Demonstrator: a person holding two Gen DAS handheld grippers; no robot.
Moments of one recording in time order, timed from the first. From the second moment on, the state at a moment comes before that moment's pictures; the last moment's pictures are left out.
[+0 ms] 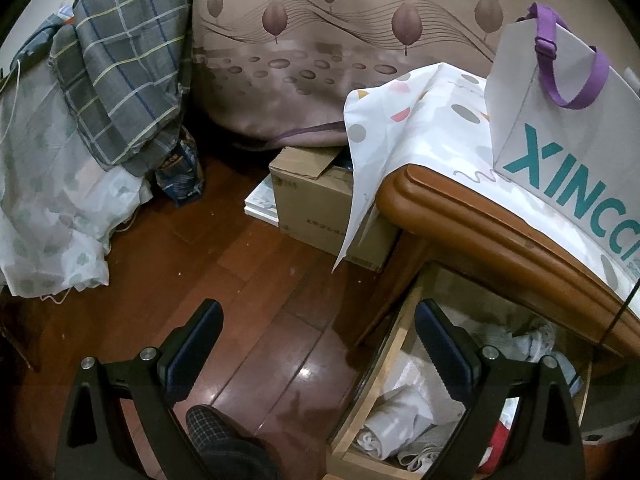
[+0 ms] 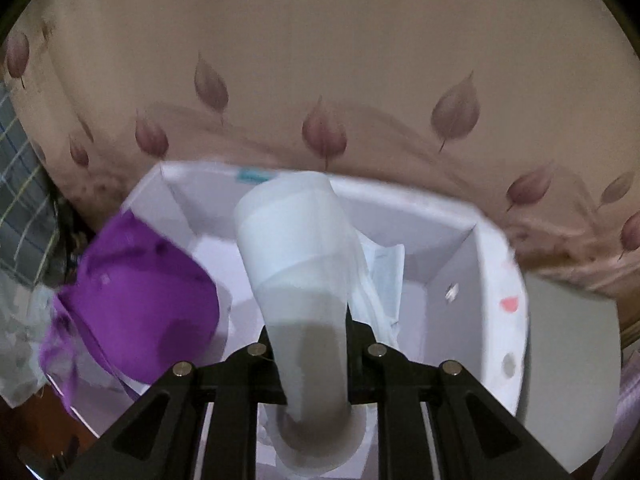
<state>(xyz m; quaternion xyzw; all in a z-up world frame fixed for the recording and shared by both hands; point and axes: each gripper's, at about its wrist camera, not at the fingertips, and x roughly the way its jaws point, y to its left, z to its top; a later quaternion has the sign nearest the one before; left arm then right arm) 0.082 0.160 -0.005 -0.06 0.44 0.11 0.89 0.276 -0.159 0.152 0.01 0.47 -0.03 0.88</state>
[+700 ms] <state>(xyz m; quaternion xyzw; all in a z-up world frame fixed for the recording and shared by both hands) 0.079 0.129 -0.012 -0.02 0.46 0.04 0.89 0.150 -0.169 0.195 -0.02 0.44 0.08 0.89</state>
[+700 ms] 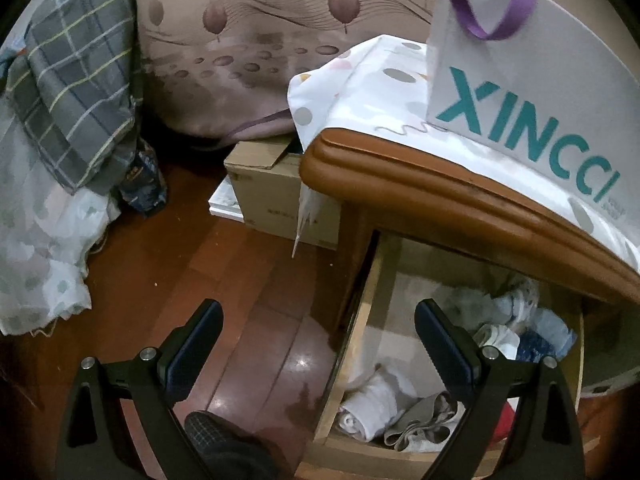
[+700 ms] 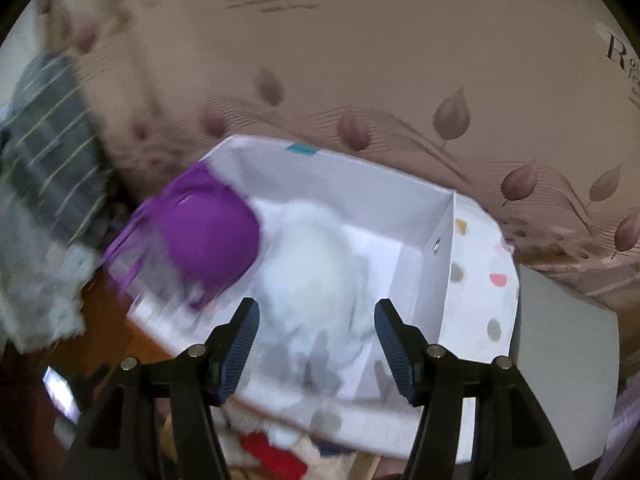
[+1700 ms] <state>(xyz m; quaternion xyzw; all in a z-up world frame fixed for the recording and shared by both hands) 0.081 0.132 -0.014 -0.03 0.47 0.01 0.88 0.102 -0.103 -0.147 -0.15 0.71 0.22 0.66</state>
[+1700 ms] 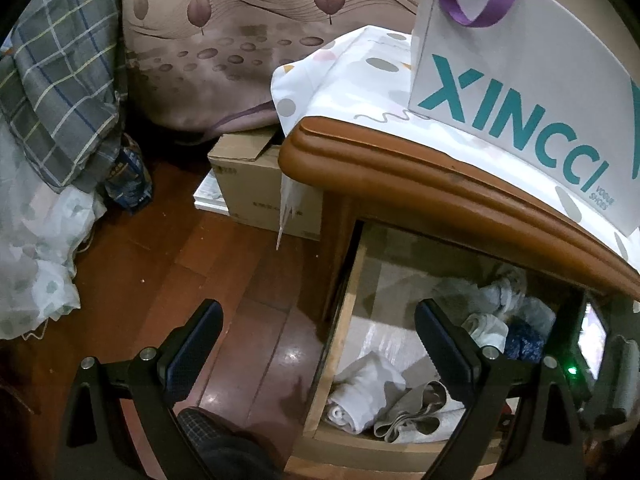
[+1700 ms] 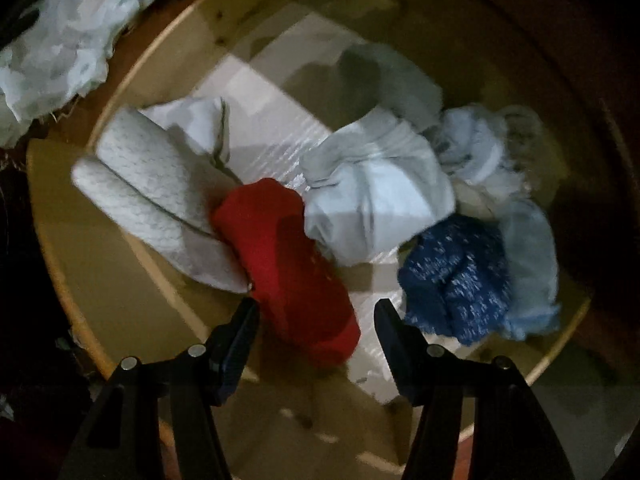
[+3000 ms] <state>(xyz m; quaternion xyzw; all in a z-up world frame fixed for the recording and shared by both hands) 0.081 0.070 -0.067 0.03 0.55 -0.06 0.83 0.033 -0.176 -0.091 0.05 0.56 0.08 0.82</state>
